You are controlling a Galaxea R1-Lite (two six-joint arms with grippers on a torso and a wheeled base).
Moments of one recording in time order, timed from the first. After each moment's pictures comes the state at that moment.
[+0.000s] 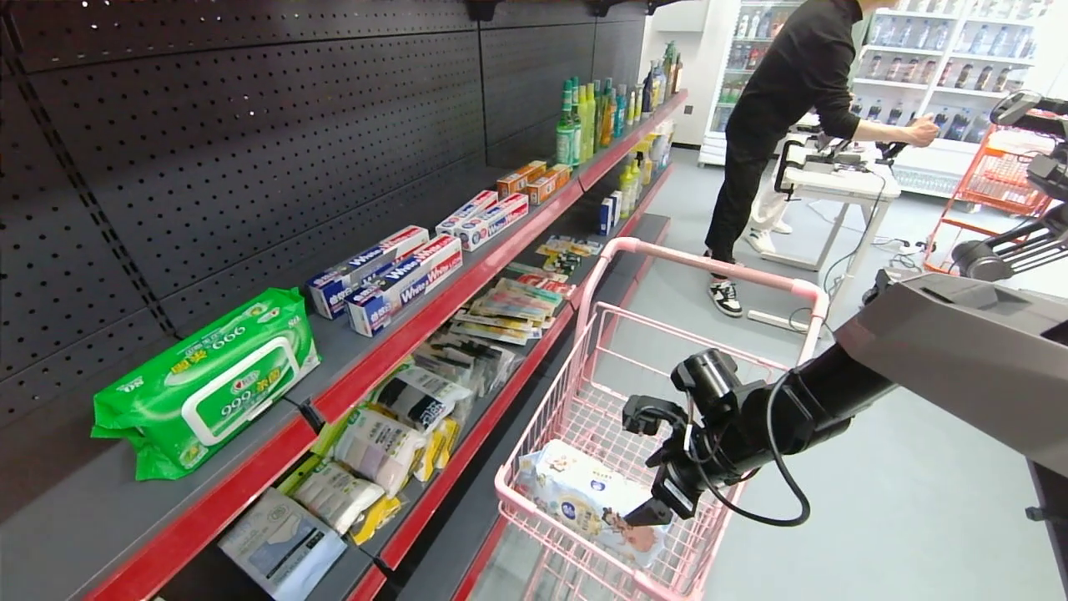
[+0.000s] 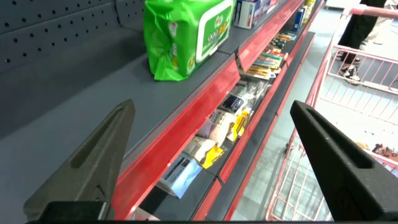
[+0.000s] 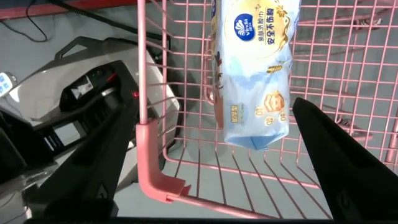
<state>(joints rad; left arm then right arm) 0.00 0.00 0.00 0.00 0.05 0.00 0.37 2.30 -1.07 -0.08 0.37 -0.56</state>
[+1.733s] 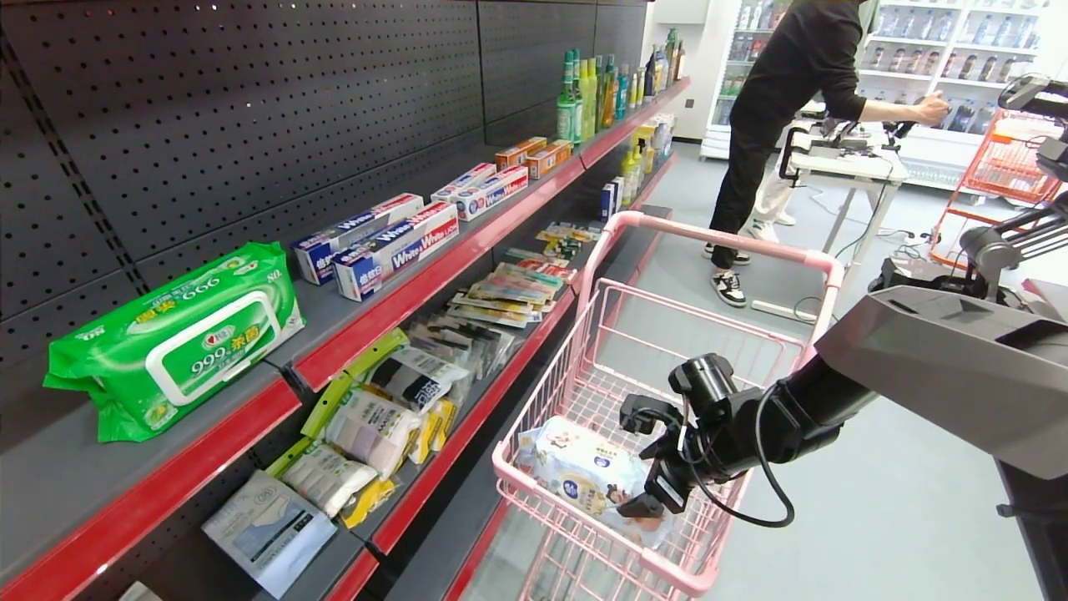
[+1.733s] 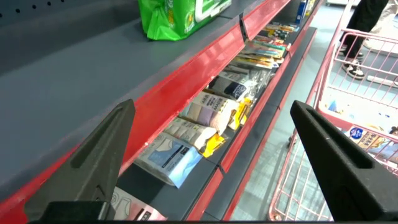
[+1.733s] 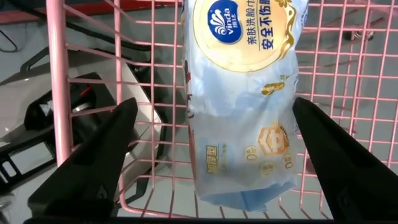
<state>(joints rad) 0.00 0.00 0.00 0.00 0.05 0.00 0.36 2.36 -1.07 -0.20 0.37 -0.57</state>
